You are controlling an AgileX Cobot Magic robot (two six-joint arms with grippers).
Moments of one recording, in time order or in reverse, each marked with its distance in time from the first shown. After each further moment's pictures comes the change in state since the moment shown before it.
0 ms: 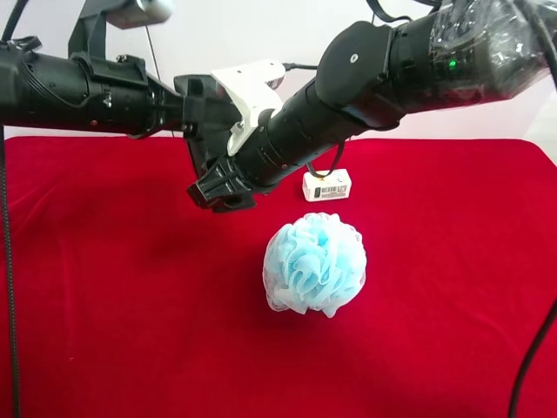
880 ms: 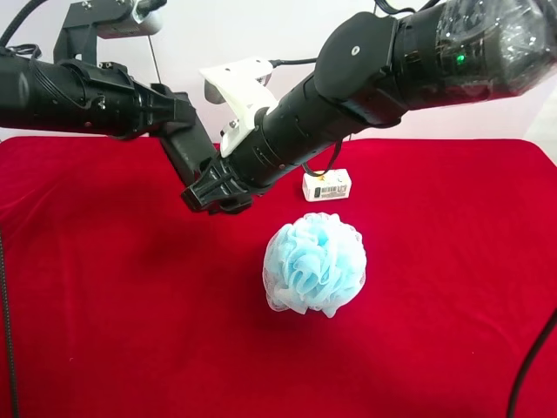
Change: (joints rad) left arm 0.016 0.015 0.000 -0.035 -0.113 -0.019; right arm 0.013 -0.013 0.000 0.029 0.031 -0.043
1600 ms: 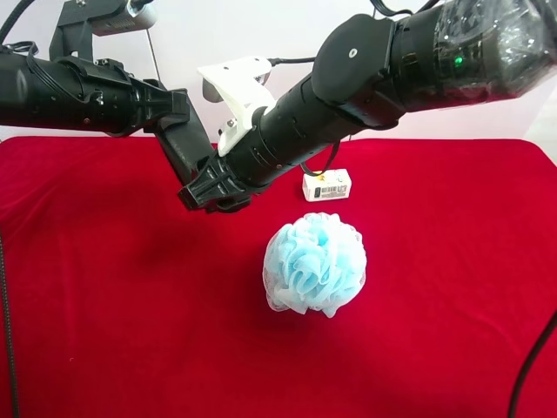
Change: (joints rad) left arm 0.002 0.000 -0.003 -0.013 -0.001 -0.003; right arm 0.006 0.000 0.001 -0.003 -0.030 0.009
